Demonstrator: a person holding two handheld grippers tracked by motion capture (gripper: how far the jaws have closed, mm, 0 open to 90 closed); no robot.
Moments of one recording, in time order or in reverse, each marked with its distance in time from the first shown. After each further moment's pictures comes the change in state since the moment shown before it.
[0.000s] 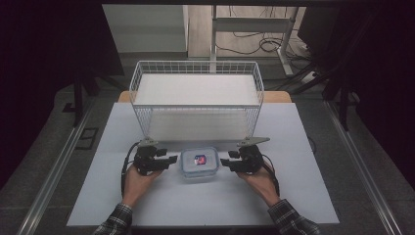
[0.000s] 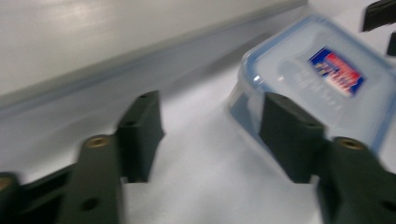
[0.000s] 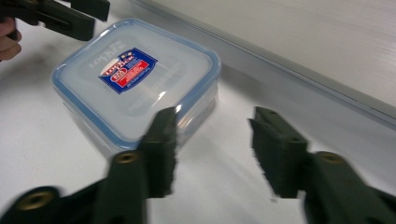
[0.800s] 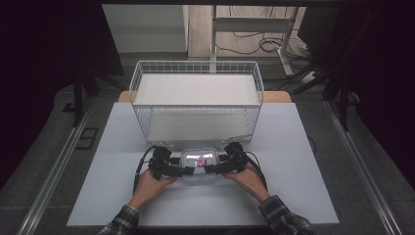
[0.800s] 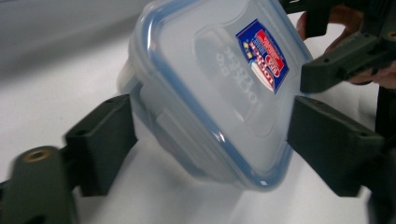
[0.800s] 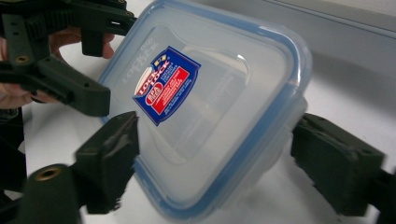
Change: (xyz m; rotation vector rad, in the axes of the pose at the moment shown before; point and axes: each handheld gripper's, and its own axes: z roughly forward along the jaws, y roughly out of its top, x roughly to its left) left arm -0.024 0.001 0.031 0.144 -0.272 -0.073; right arm 0.009 0.009 0.042 0.114 0.225 0.131
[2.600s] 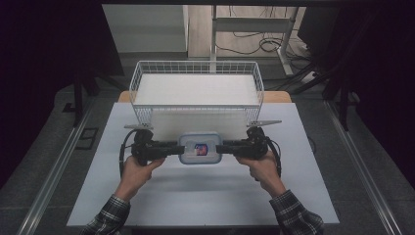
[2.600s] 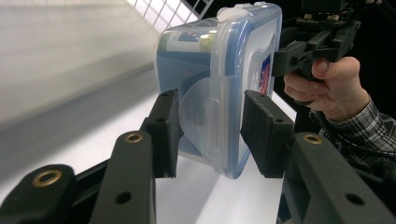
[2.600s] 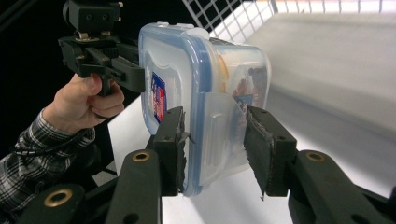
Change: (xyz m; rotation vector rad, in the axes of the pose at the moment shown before) left arm -0.019 0.049 -0.076 -0.202 -0.146 0.028; right arm 0.012 0.034 -0.084 -0.240 0.169 0.034
